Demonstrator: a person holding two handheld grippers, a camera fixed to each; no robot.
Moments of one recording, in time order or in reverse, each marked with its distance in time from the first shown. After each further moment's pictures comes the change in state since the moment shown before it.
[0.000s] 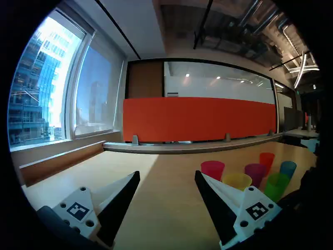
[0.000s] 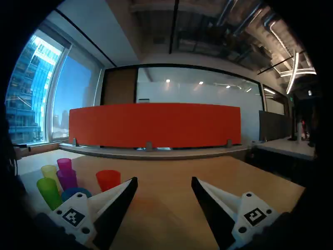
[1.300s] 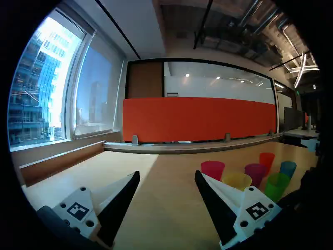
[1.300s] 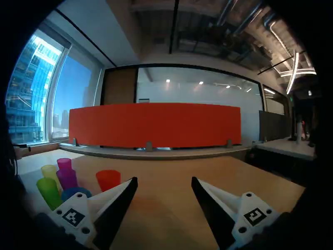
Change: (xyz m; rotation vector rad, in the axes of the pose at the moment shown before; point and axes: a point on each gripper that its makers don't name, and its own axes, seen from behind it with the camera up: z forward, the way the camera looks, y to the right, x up) left arm 0.000 -0.001 -0.001 0.000 0.000 0.000; right arm 0.000 0.001 0.003 -0.001 -0.002 0.000
